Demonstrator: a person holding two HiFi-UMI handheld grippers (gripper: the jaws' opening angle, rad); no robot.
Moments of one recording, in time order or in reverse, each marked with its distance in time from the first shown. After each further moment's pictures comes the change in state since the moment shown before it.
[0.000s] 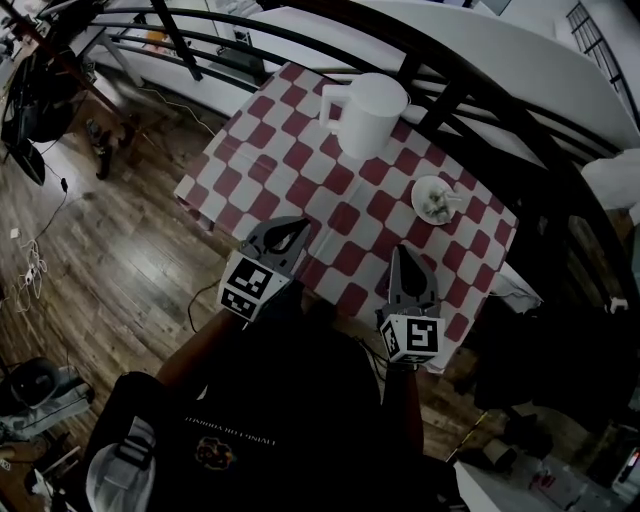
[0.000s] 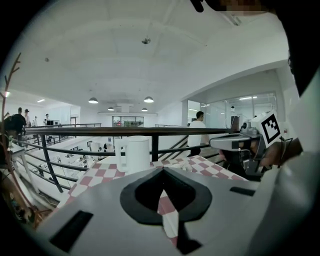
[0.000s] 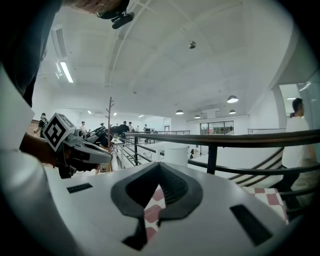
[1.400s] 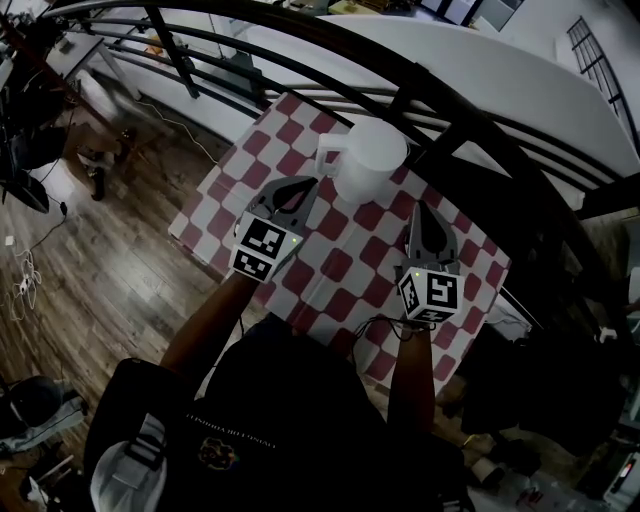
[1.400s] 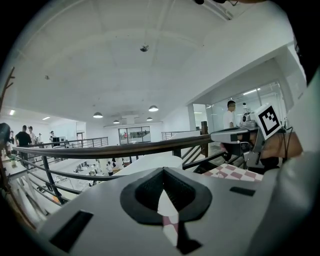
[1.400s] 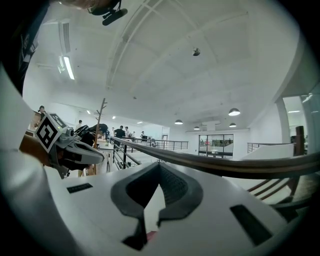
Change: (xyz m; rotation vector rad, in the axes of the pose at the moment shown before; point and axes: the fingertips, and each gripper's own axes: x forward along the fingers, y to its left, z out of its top) left arm 0.107 0.126 0.093 0.089 -0.100 0.101; right arm 0.163 -0.089 0.076 -0.080 -0.101 -0.035
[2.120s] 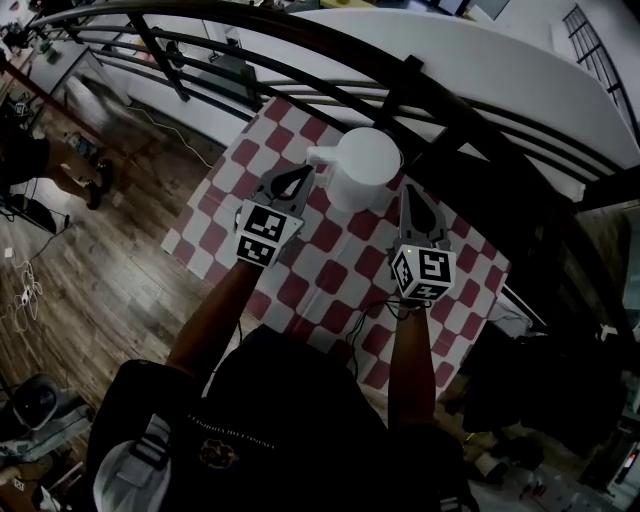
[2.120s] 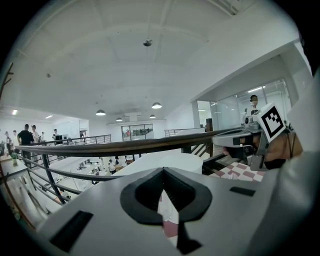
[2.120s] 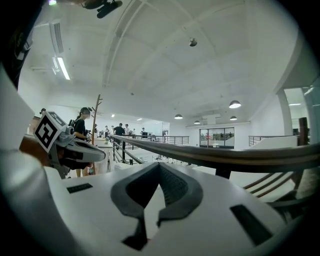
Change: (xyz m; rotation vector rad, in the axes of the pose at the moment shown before) left arm 0.066 0.040 -0.009 -0.013 0.033 0.032; right arm 0.073 -0.024 -0.033 0.048 0.059 0.015
